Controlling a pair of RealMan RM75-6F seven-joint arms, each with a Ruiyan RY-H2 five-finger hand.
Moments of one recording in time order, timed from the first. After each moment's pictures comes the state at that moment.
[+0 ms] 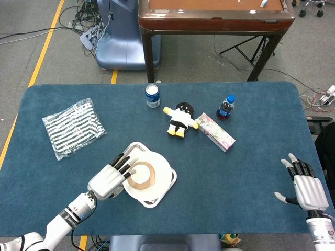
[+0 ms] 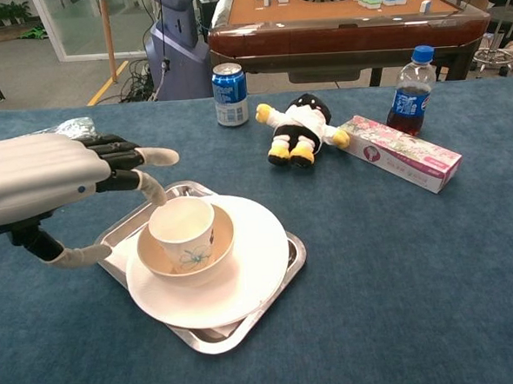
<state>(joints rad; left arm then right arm) -0.57 -1.28 -0.06 -1.87 1.46 0.96 0.63 0.08 -1.09 0.02 -1.74 -1.31 1.29 -0.17</state>
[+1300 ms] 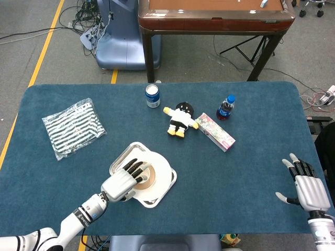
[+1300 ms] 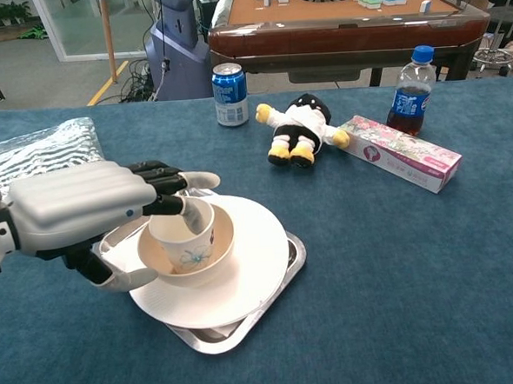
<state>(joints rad) -0.64 -1.41 -0.02 -1.74 1.48 0.95 0.48 0.08 -1.07 0.02 -1.73 -1.32 1.30 -0.14</state>
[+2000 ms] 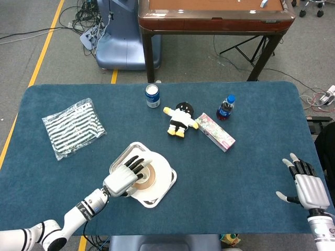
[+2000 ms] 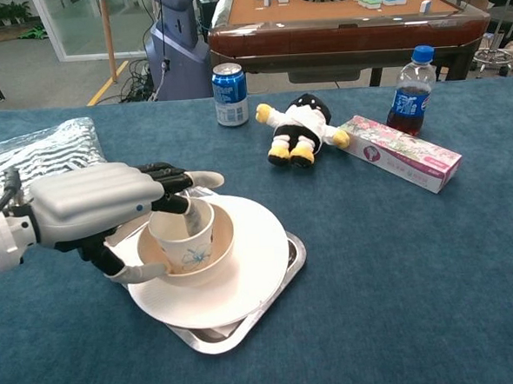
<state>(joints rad) -0.68 -1.46 -0.02 -1.62 1.51 0.95 0.33 0.10 -1.08 0.03 -1.72 -1.28 1.27 -0.15</state>
